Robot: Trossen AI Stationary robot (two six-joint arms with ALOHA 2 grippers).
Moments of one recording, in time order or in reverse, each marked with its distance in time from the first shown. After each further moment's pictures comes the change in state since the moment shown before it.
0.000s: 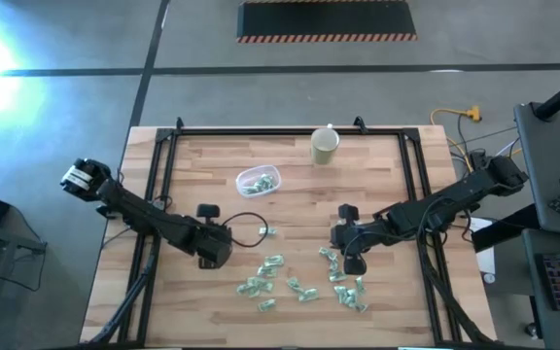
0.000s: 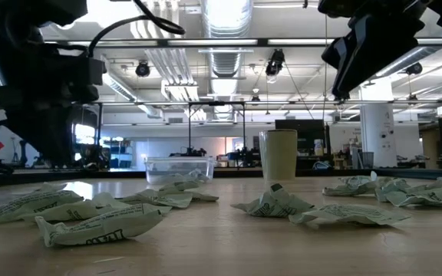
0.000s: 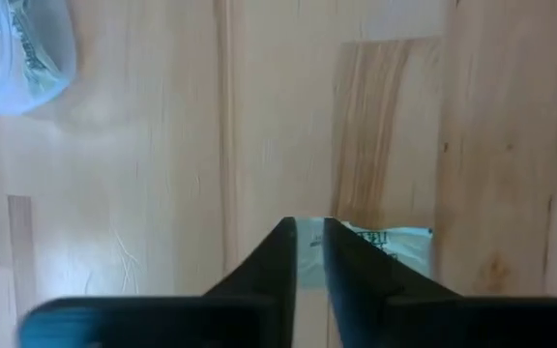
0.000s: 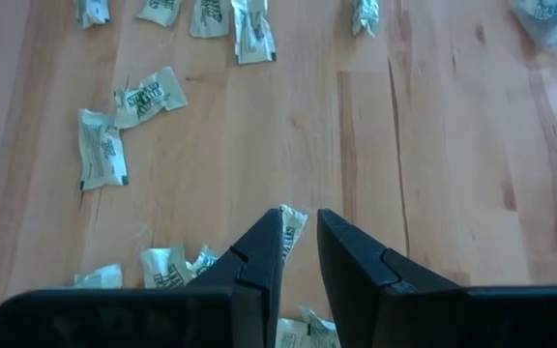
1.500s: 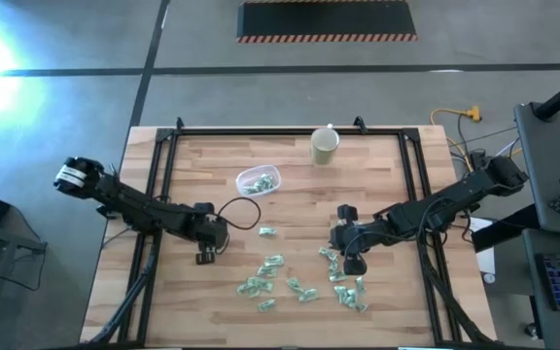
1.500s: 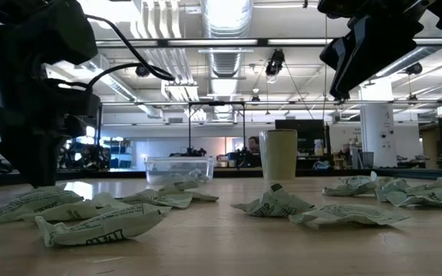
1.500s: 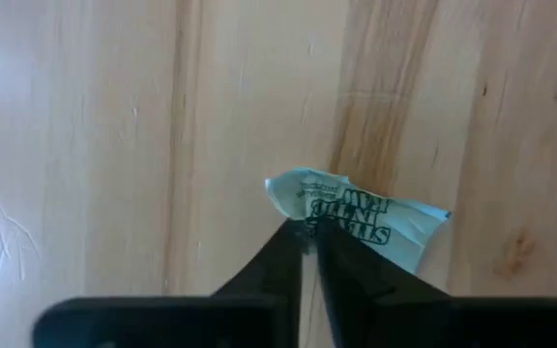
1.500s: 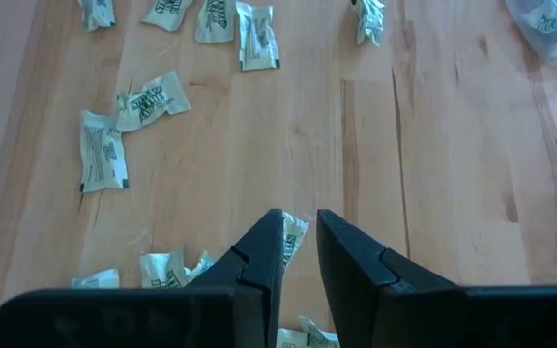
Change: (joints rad) left arm 0.145 -0.066 -0.193 0.180 0.222 0.008; right arm 0.000 0.001 -0.013 0.033 0.000 -0.025
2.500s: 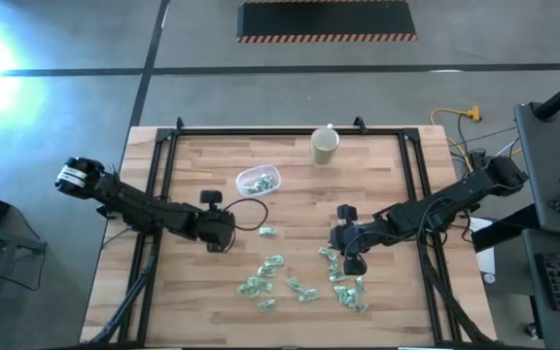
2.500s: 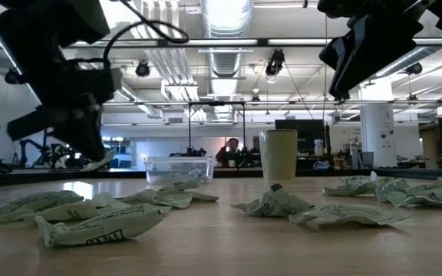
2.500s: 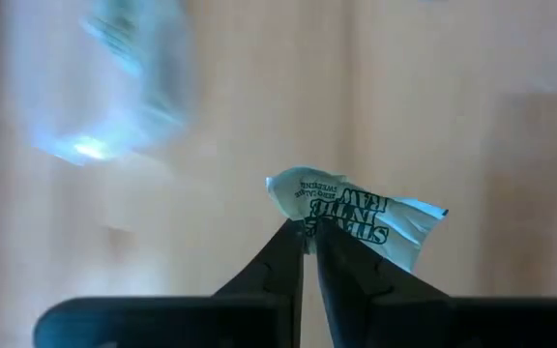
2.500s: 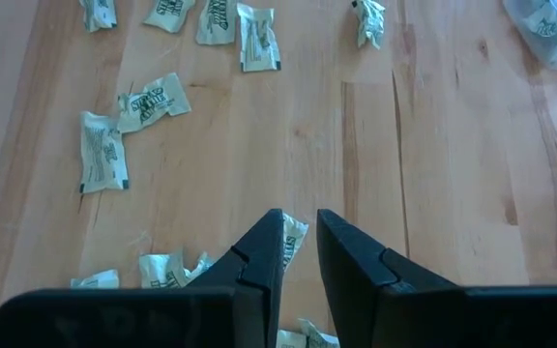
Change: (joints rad) left arm 0.002 0.002 0.088 0.016 -0.389 0.179; right arm 0.000 0.000 -0.001 0.005 0.000 -0.008
